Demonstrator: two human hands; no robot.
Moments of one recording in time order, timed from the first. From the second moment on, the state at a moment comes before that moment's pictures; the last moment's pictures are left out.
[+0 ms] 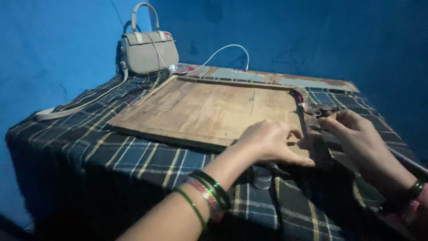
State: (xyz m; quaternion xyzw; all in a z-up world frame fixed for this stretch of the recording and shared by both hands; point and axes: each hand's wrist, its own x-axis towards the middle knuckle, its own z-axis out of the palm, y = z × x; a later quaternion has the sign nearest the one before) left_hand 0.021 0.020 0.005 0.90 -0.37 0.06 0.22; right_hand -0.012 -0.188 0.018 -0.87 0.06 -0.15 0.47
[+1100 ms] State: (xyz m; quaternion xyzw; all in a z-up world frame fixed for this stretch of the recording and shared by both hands) left_hand -0.068 0.092 -0.035 0.90 -0.24 0.16 0.34; right_hand -0.082 -0.104 0.024 -0.97 -0.01 -0.14 0.21
